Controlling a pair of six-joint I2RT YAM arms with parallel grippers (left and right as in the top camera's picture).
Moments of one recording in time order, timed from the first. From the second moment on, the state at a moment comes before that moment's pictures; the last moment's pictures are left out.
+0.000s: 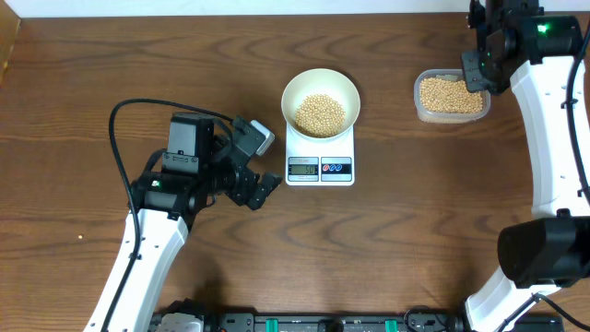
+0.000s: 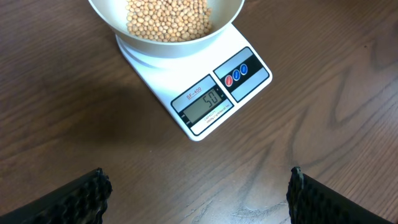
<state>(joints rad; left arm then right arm) -0.18 1.20 0.95 -0.73 0.45 0.38 0.05 1.87 1.98 -1.24 0.27 -0.12</state>
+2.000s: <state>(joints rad) -0.18 1.20 0.95 -0.73 0.45 0.38 -0.30 1.87 1.53 -0.87 -0.51 0.46</state>
